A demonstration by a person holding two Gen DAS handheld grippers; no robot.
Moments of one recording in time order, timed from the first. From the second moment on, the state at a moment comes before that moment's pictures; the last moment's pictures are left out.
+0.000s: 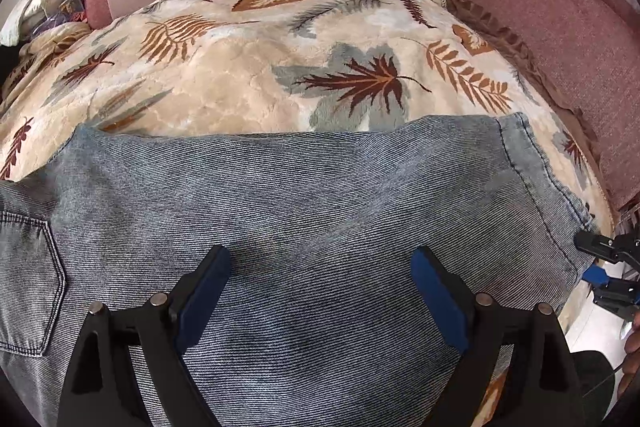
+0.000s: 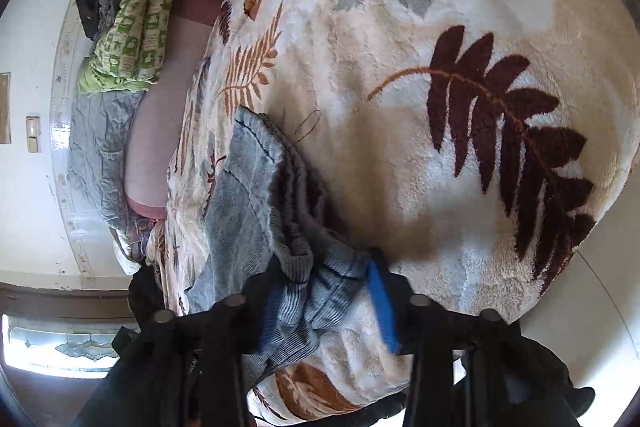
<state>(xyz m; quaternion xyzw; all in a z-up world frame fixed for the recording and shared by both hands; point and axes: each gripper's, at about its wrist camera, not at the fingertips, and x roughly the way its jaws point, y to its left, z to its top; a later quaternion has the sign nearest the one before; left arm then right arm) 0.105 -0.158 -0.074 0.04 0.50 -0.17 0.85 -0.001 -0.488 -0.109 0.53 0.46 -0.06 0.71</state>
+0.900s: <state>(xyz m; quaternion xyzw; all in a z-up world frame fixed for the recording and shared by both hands) 0.138 -0.165 -0.075 0.07 0.52 -0.13 0.84 -0.004 -0.428 -0.025 0.25 0.46 -0.10 0.85</state>
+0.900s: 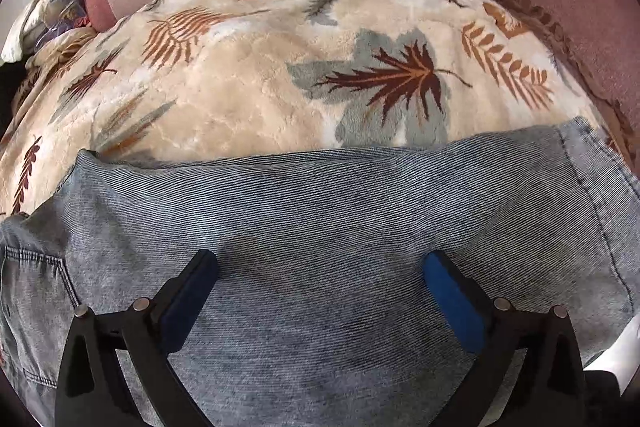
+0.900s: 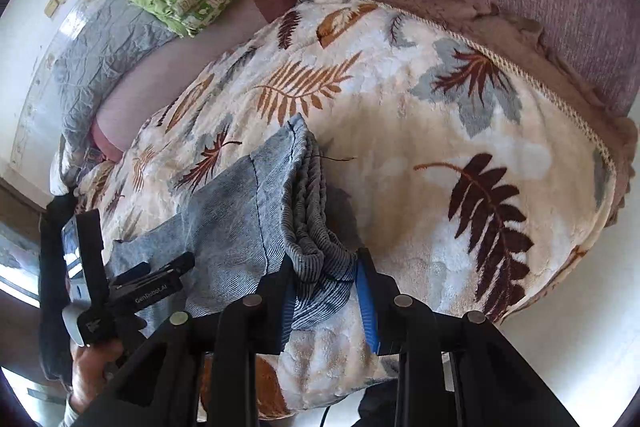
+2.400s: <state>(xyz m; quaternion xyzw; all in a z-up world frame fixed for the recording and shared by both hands) 0.047 -0.016 -0.053 -0.01 0.49 -0.08 0.87 0.040 -0.278 -0.081 0.42 0.48 0.23 0.74</state>
